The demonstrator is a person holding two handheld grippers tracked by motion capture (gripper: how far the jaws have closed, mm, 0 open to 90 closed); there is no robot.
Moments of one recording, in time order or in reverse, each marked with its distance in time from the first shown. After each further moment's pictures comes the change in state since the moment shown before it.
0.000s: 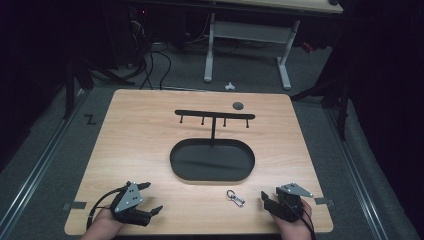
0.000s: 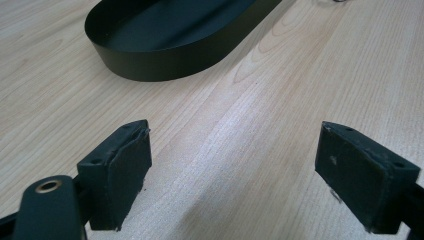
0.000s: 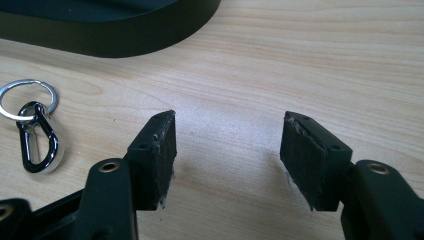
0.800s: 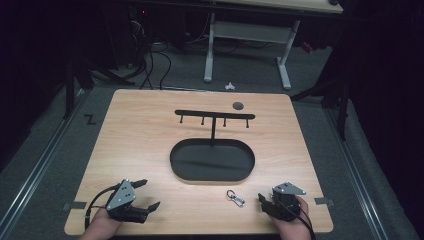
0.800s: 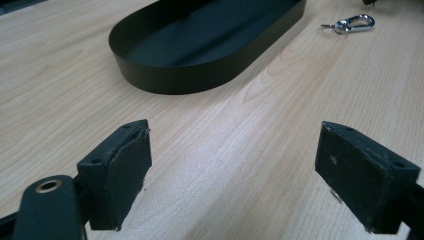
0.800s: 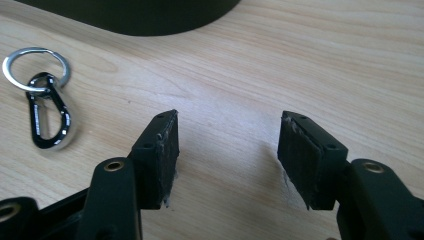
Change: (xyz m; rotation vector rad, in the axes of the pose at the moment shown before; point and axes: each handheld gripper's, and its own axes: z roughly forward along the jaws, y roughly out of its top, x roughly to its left) left arm 0.009 -0.002 -0.009 -0.092 0.014 -0.072; right arm 0.010 0.005 0.002 0.057 0.010 -0.118
